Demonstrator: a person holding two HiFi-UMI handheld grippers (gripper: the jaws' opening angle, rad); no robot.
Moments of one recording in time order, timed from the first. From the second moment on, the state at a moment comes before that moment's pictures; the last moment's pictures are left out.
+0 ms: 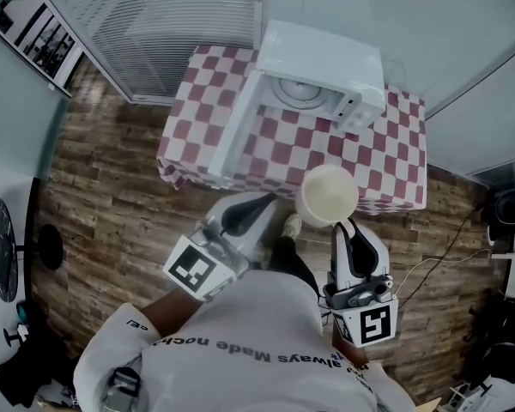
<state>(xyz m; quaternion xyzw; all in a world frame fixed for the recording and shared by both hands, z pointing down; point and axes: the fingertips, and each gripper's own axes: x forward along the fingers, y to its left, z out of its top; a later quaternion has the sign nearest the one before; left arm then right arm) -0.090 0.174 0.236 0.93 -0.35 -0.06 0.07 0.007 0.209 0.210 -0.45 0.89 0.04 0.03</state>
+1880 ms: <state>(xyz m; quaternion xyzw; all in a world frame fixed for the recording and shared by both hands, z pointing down) 0.067 -0.089 0.236 0.91 -0.40 -0.06 0.04 0.171 -0.061 0.219 -0.41 0.91 0.04 0.04</state>
